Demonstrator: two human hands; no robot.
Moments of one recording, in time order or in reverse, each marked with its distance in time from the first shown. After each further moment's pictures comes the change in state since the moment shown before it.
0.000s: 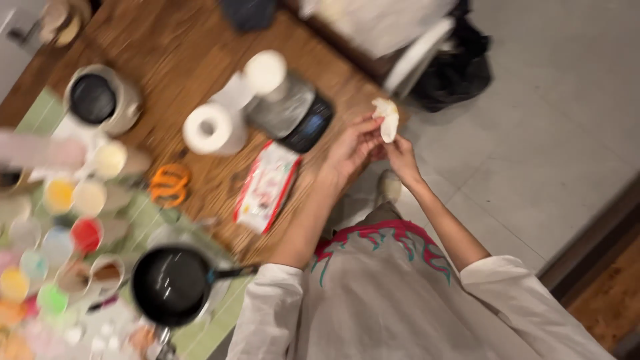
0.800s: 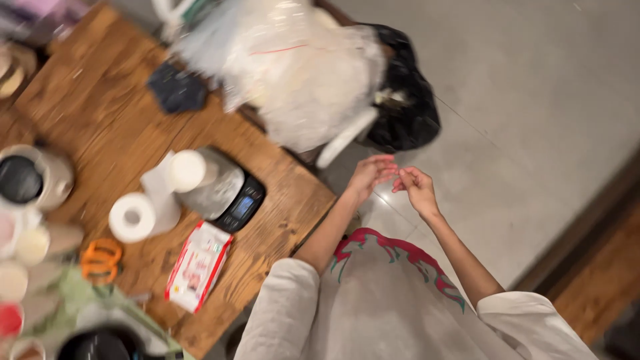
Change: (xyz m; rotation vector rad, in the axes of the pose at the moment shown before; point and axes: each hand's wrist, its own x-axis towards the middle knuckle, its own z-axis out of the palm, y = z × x) left_hand 0.266 -0.125 0.068 0.212 0.243 -0.158; right_hand 0.096 -0.083 -0.247 -0.058 0.084 0.107
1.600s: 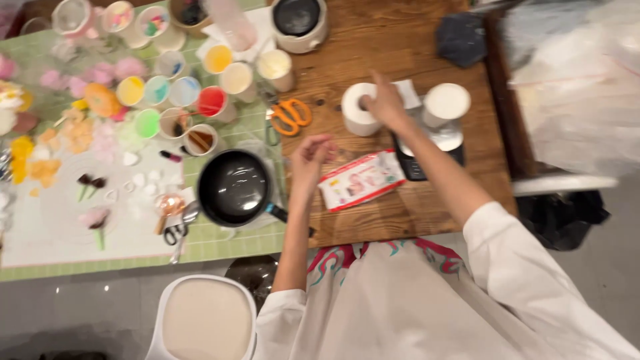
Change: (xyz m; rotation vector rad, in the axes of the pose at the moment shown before) left_hand -0.498 0.090 -0.374 0.022 0.743 1.009; right_hand 0.009 -0.037 0.631 -0.878 -0.622 -0.841
